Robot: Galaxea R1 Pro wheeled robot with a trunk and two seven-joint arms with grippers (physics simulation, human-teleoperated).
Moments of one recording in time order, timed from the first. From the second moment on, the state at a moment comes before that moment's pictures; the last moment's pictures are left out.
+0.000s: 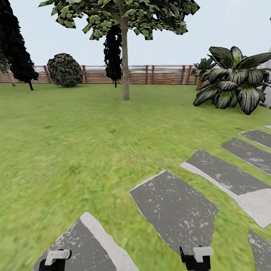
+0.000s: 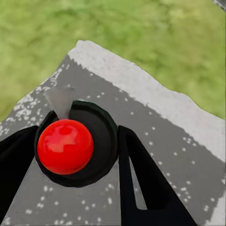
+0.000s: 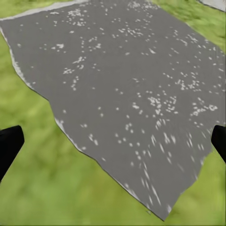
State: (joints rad) left arm -0.32 0.19 0.35 -0.29 -0.18 -0.37 -0.30; right arm -0.38 -0.06 0.00 -0.13 0.06 -0.63 -0.05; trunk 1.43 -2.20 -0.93
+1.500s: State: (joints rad) left arm -0.32 0.19 0.35 -0.29 -0.18 -0.37 -0.30; right arm -0.38 -0.06 0.00 -0.13 0.06 -0.63 -0.05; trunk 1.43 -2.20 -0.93
